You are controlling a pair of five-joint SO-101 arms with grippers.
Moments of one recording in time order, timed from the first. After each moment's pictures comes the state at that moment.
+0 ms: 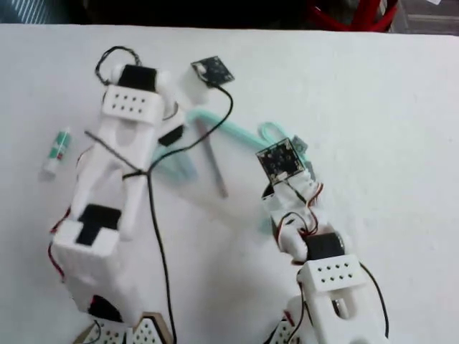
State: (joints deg) left arm 6.7 17.9 -22.2 93.6 -39.6; right arm -13.8 -56.9 74.5 34.1 19.7
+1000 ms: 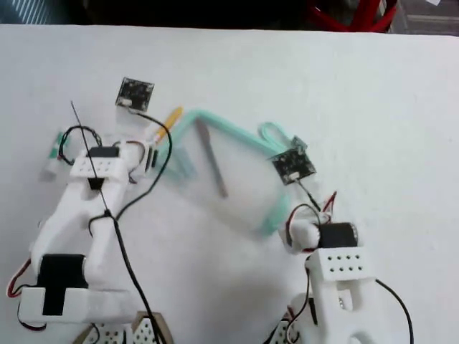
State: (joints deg) left arm -5.1 -4.3 38.8 33.7 -9.5; right arm -8.1 -52.8 67.2 62.5 22.3
